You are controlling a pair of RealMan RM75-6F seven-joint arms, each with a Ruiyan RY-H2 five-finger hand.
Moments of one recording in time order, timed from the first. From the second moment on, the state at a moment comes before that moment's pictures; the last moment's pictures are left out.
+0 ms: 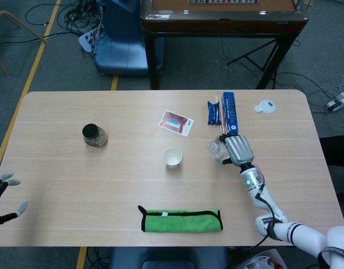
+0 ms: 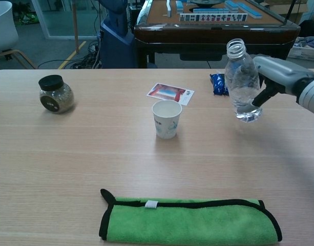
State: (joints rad) left arm -0.04 -1.07 -0.08 -1.71 1.38 1.50 0.03; right arm 0.65 -1.64 0.25 -1.14 -1.26 0.99 -0.05
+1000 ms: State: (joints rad) left arm -0.03 -1.05 -0.08 -1.73 1.39 1.52 0.01; right arm 0.93 -1.76 0.29 -1.10 -0.81 0.89 -0.83
